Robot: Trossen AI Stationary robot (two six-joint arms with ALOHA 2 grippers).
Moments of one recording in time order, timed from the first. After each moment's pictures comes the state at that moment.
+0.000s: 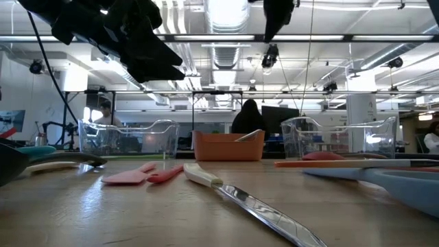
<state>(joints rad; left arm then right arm) -0.04 1.16 0.58 0.21 -0.08 -0.16 -0.26 1.80 2.12 -1.49 0.19 -0.09</state>
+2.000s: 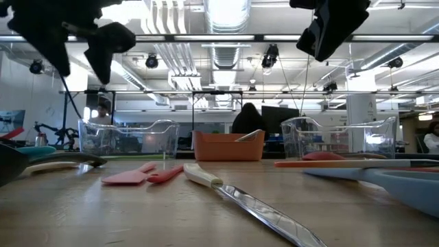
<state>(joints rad) -0.32 1.23 0.99 -0.88 -0.07 0.06 0.13 1.35 1.12 -0.82 -0.13 0.15</state>
